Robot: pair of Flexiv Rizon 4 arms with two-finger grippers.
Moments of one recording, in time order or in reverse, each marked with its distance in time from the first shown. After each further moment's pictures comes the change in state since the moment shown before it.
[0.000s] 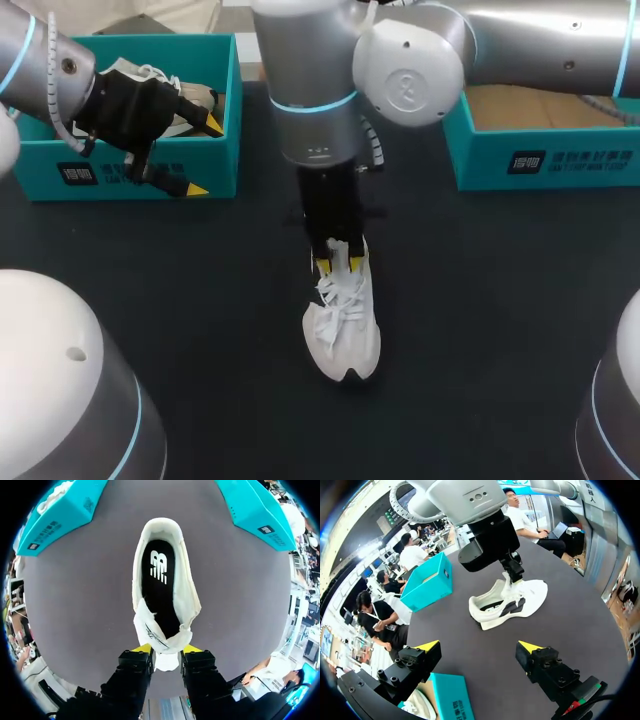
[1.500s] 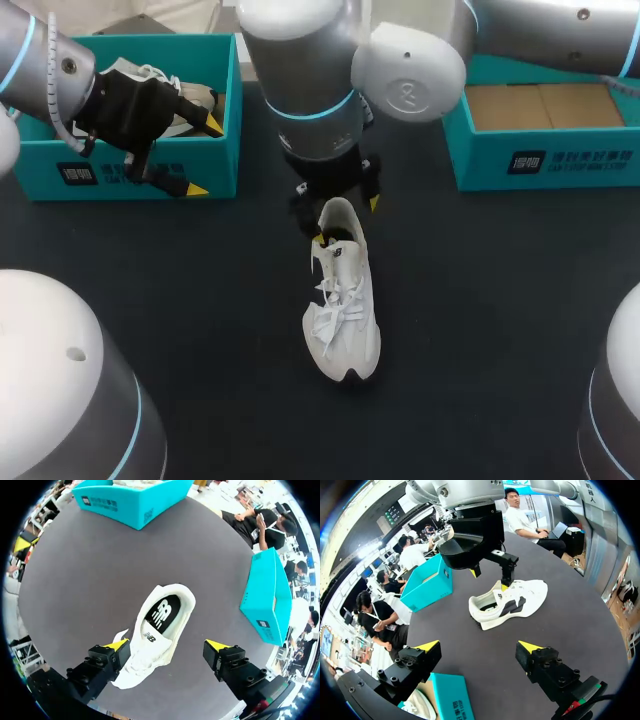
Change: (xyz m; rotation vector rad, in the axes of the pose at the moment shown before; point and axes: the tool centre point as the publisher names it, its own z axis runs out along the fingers) left arm 0.000 0.000 0.000 0.000 0.000 0.000; right arm -0.014 0.064 -0.028 -0.316 -0.137 -0.620
